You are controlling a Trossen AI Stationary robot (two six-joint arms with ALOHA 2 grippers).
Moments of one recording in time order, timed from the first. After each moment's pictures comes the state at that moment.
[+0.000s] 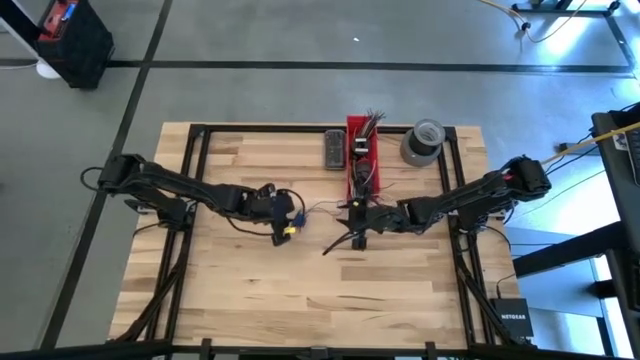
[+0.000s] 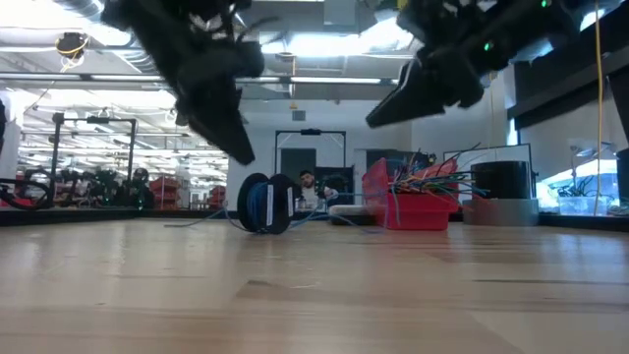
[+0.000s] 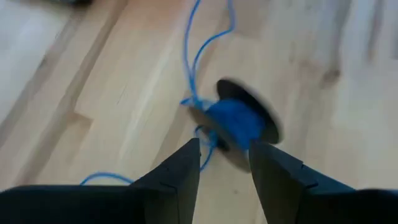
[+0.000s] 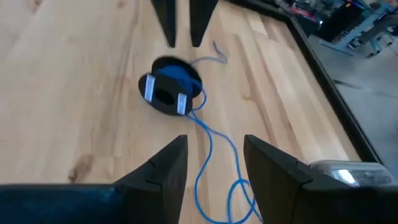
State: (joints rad) left arm -0.10 1.45 0.86 -0.35 -0.30 -0.36; right arm 0.21 1.47 0.73 0.18 0.43 -0.13
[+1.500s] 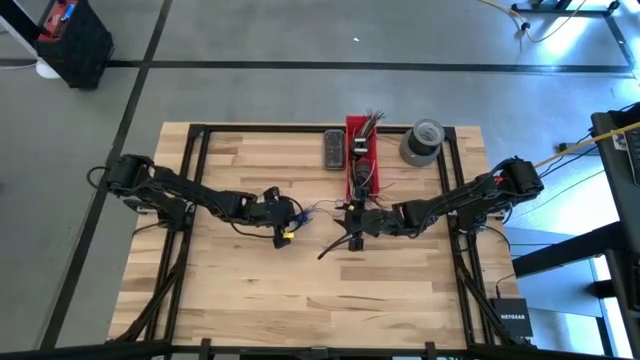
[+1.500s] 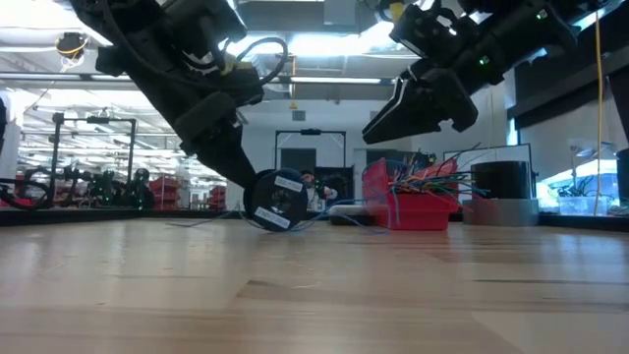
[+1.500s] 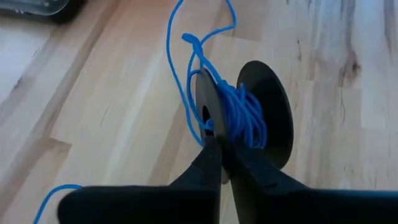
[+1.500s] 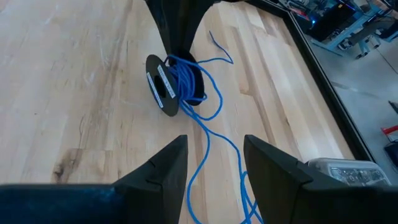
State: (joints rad) left arm -0.10 1.51 0.70 -0.01 -0.31 -0.24; right arm 0.21 1.54 0.73 0.22 0.48 -0.16
